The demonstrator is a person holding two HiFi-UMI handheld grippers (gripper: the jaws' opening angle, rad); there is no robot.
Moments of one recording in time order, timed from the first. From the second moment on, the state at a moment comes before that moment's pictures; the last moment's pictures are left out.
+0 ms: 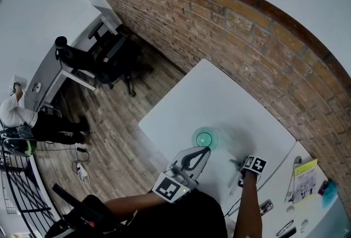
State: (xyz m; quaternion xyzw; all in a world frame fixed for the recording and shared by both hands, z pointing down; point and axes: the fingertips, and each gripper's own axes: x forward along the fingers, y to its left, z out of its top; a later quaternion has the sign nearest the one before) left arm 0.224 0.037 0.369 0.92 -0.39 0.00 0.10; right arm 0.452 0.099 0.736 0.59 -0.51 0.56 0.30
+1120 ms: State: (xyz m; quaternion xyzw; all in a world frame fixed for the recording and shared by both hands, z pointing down) left arm 0.214 0.056 0.354 0.92 -0.37 -0.03 0.10; right arm 0.448 0.118 0.631 0.65 -0.60 0.41 0.22
